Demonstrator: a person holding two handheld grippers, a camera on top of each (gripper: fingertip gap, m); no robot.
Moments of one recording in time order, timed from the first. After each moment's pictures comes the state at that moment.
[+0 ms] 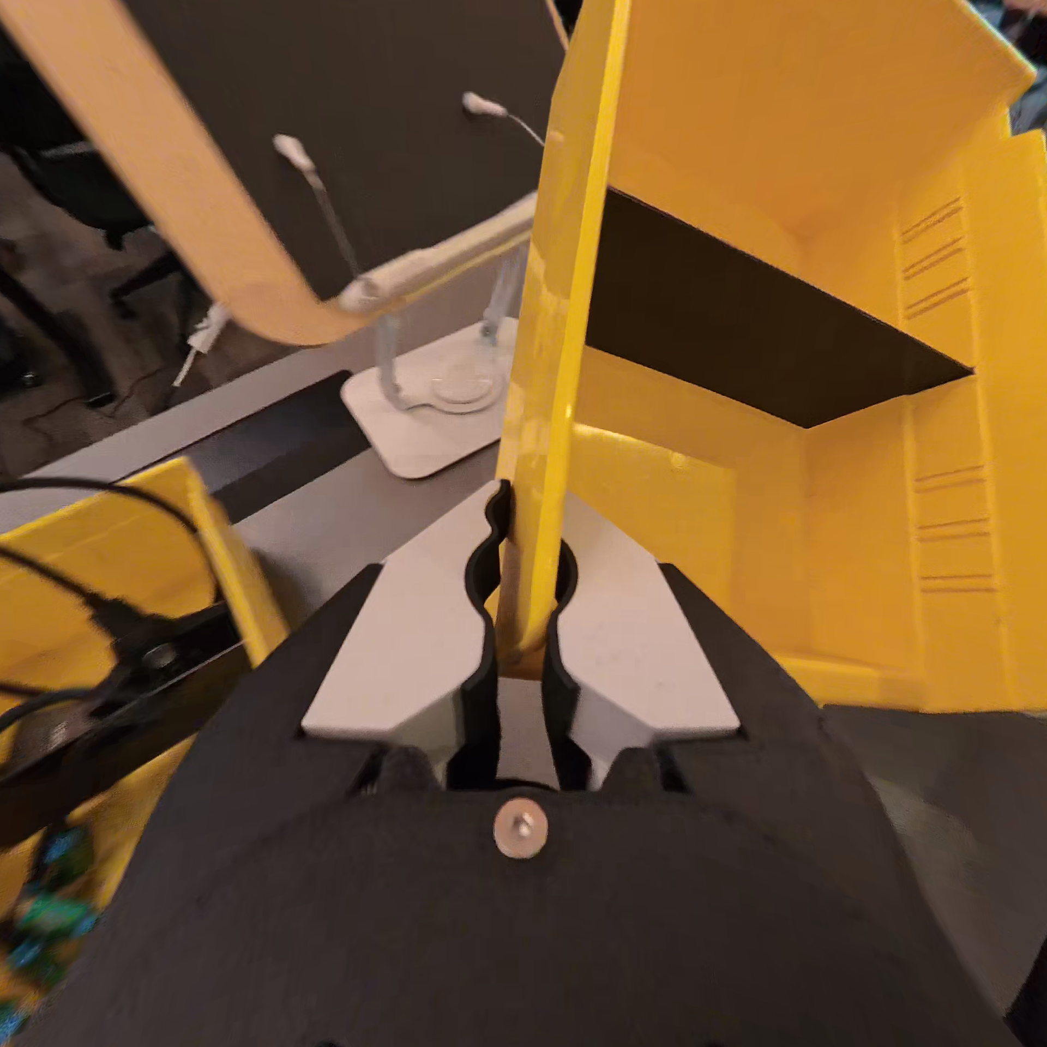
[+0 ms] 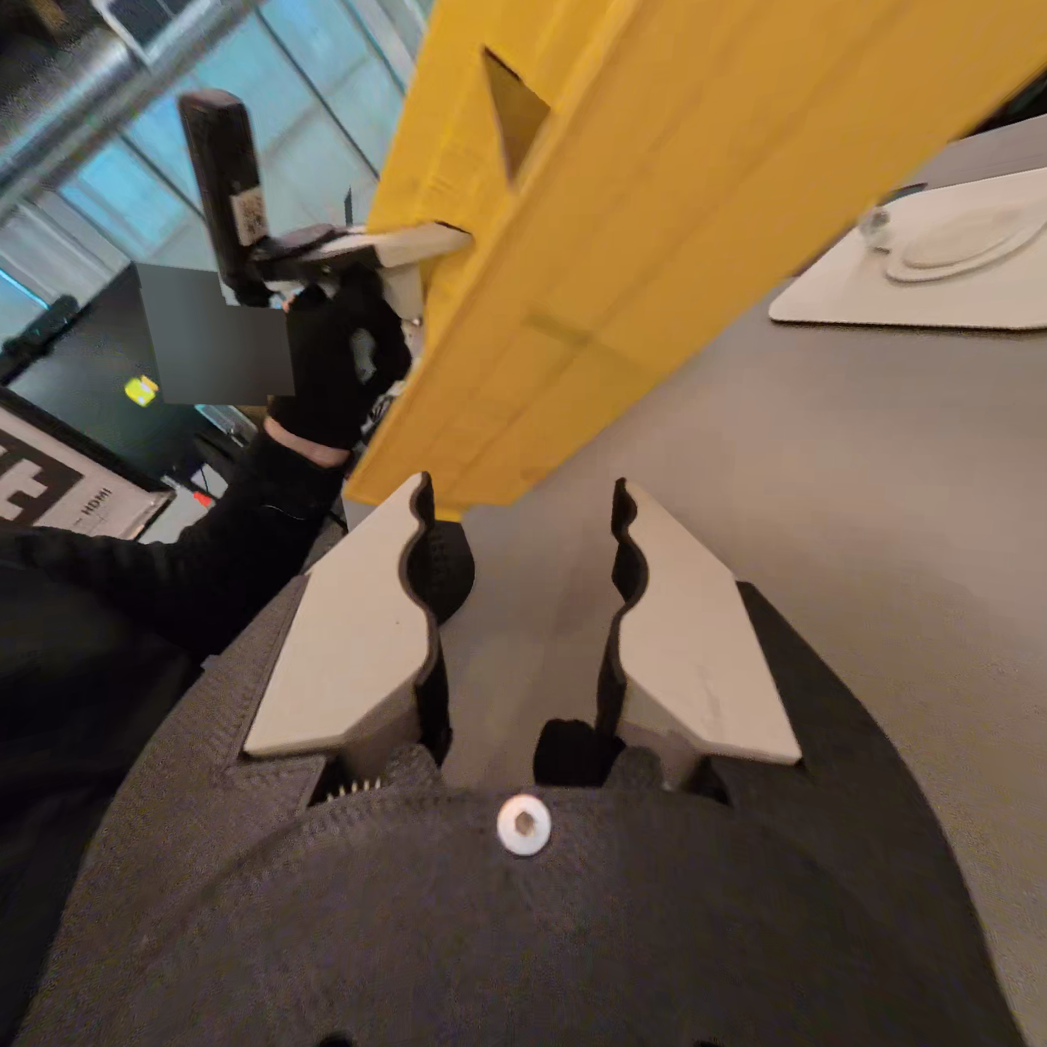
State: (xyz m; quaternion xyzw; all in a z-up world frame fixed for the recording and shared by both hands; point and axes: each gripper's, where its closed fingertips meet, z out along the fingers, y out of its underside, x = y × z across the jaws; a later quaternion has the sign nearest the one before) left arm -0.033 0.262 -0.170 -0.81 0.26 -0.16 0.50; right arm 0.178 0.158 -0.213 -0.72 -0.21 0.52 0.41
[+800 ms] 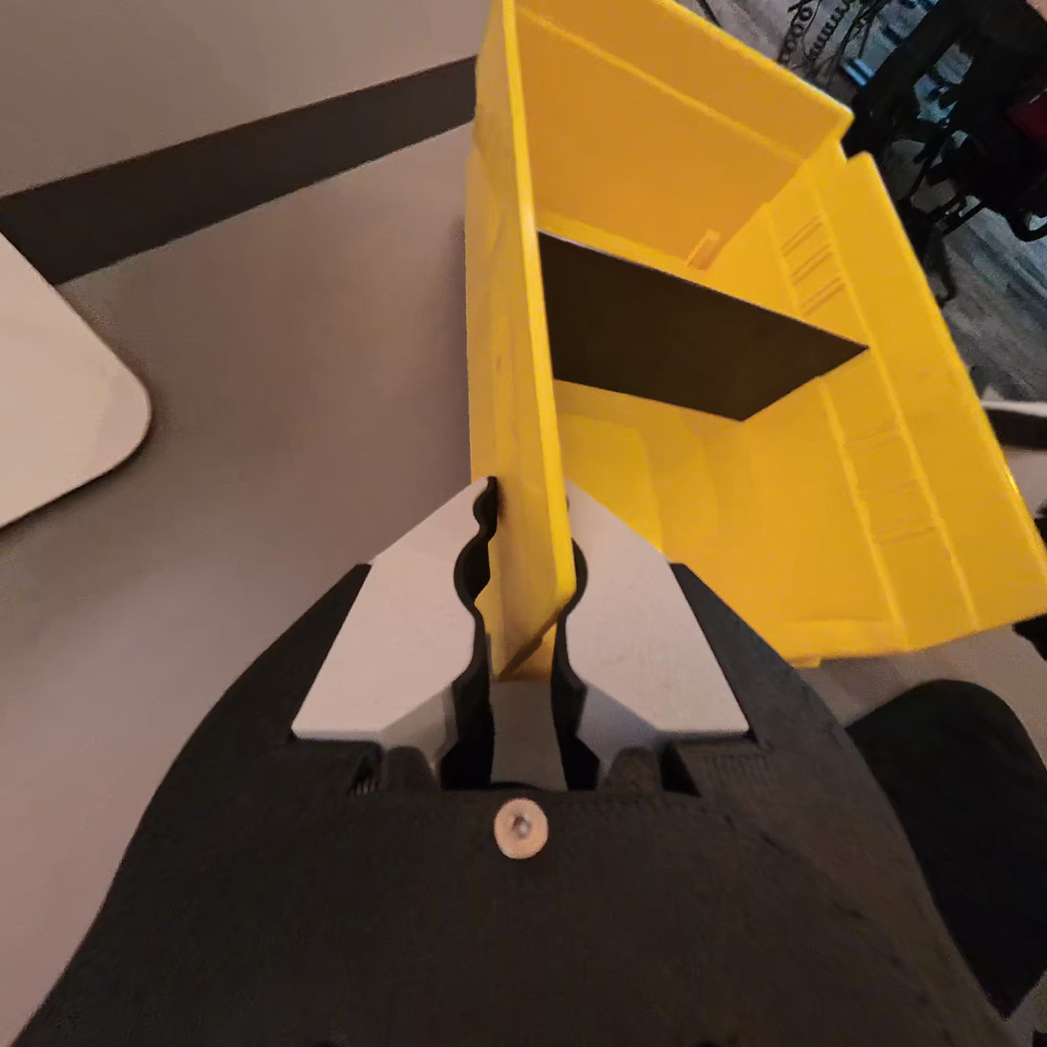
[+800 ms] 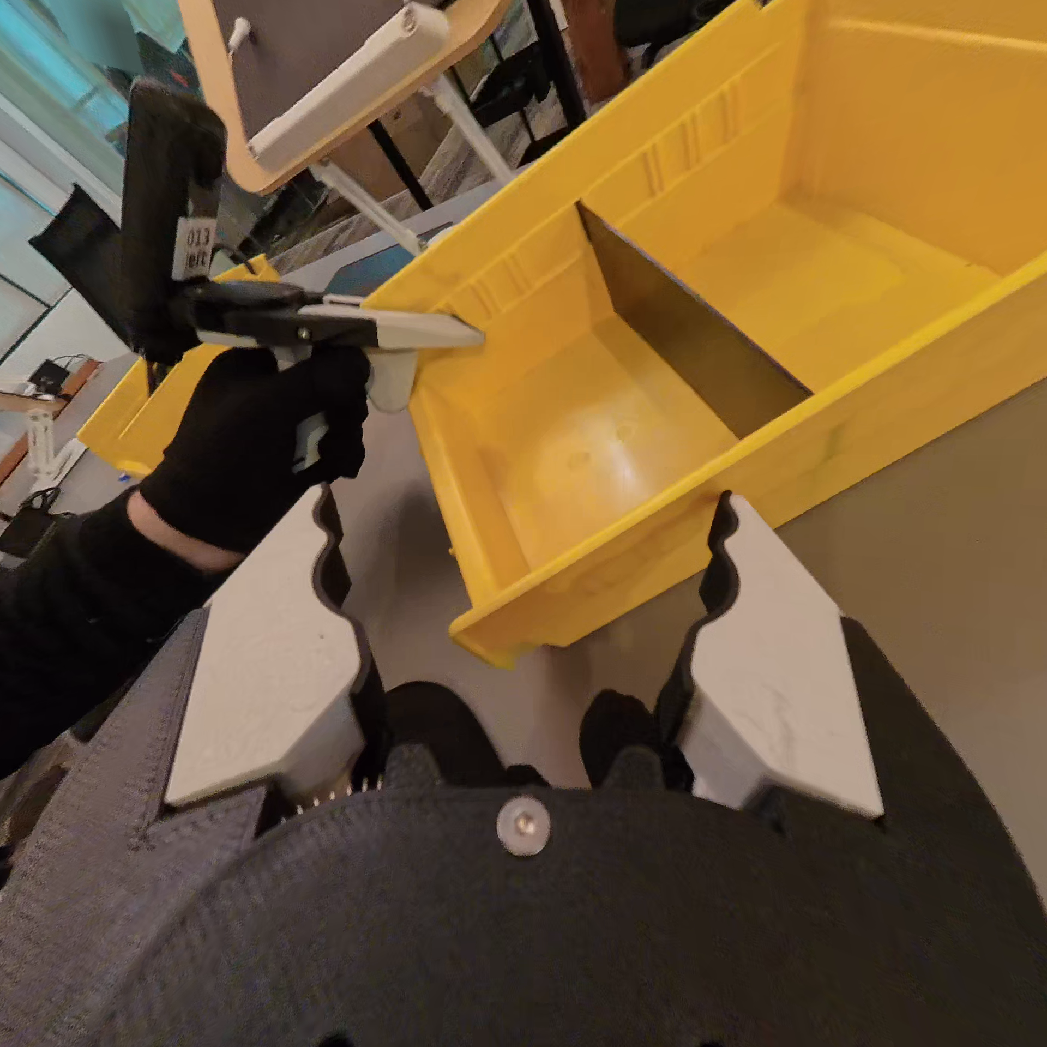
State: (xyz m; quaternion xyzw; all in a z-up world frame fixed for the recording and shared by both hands) left arm 0.248 0.327 -0.324 -0.84 0.29 -0.31 0.34; right arm 0.347 0.216 -0.286 -0.83 -0.05 0.31 0.46
